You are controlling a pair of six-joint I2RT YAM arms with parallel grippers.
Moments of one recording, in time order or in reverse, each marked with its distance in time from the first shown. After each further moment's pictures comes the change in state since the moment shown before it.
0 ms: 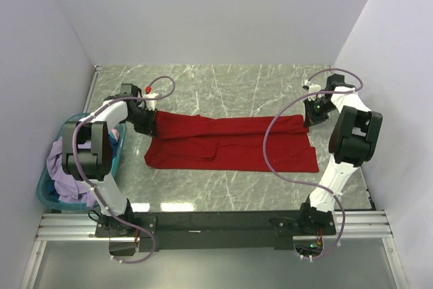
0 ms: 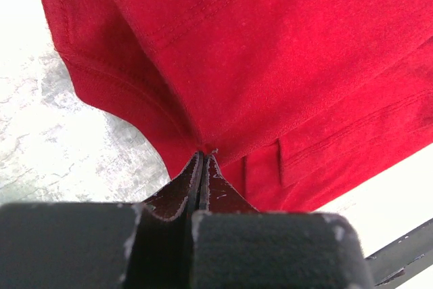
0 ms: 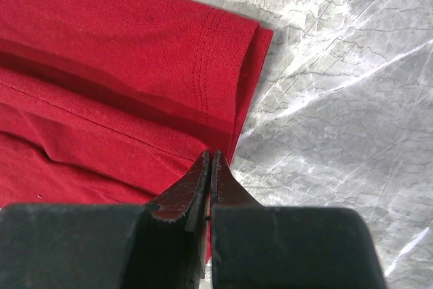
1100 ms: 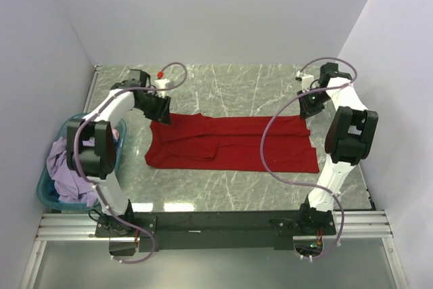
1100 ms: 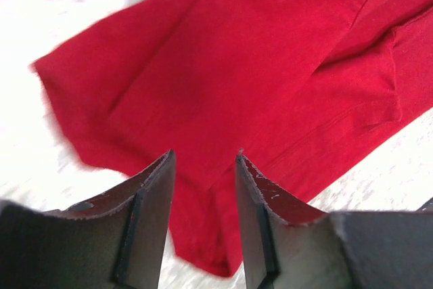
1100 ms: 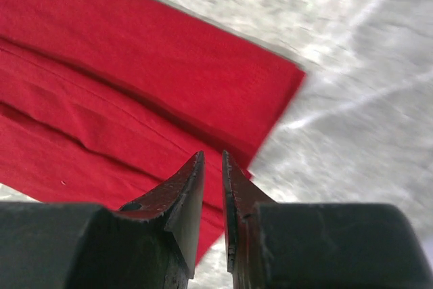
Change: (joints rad) left arm -0.075 0.013 0.195 -0.068 0.080 0.059; right arm 0.071 -0.009 0.152 -0.133 0.028 -0.039
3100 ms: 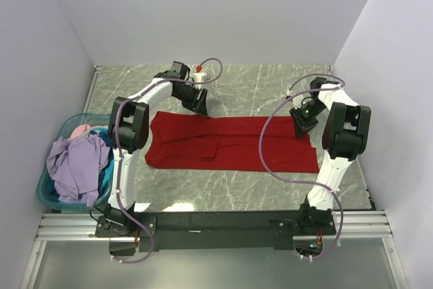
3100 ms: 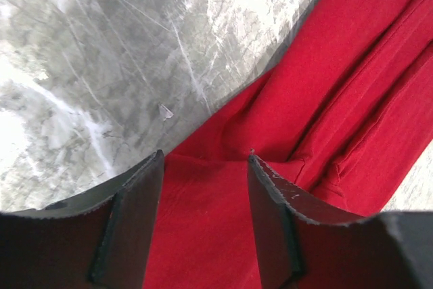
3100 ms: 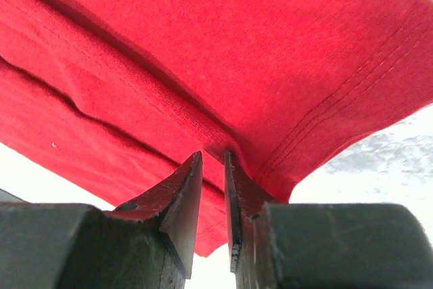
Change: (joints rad) left arm -0.236 0.499 0.481 0.067 0.127 -0.123; right arm 0.037 0.084 -0.101 -0.091 0.018 -0.092
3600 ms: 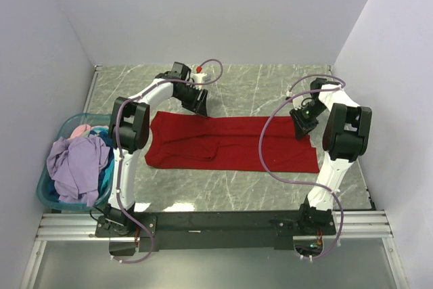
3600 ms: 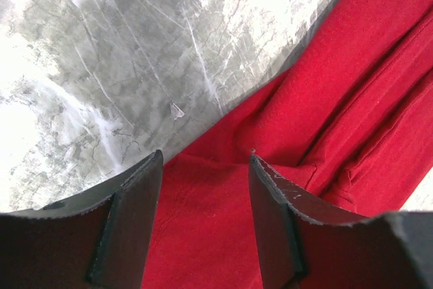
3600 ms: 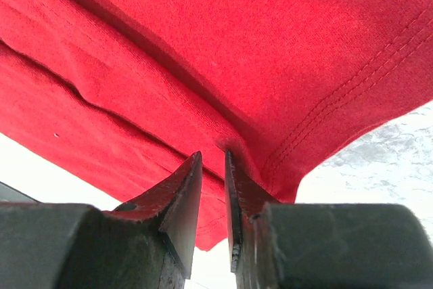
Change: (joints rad) left arm -0.008 0.000 -0.009 0.011 -0.047 -0.009; right arm -0.001 -0.023 -0.023 -0.012 0.001 -0.018
